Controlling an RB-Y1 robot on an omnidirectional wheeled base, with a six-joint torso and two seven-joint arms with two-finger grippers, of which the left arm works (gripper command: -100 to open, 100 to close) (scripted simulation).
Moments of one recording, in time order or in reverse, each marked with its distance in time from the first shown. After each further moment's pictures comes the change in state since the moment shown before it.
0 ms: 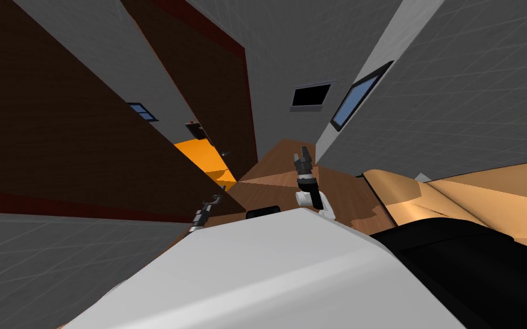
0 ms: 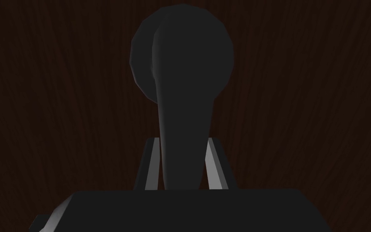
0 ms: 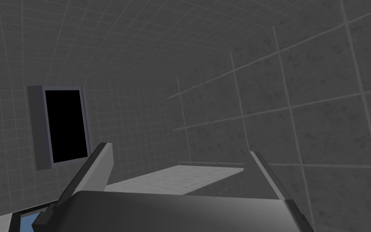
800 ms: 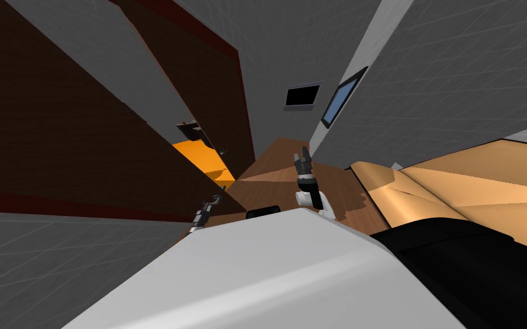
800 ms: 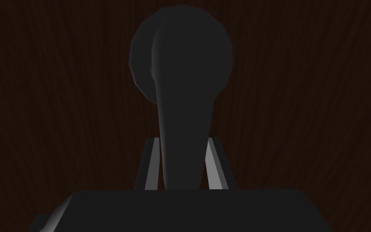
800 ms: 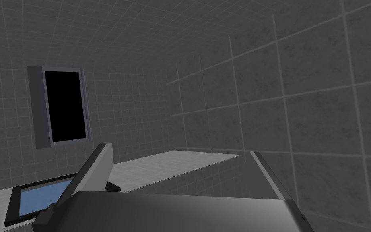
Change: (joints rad) arm 0.019 0.000 0.001 -0.030 0.003 0.012 -0.008
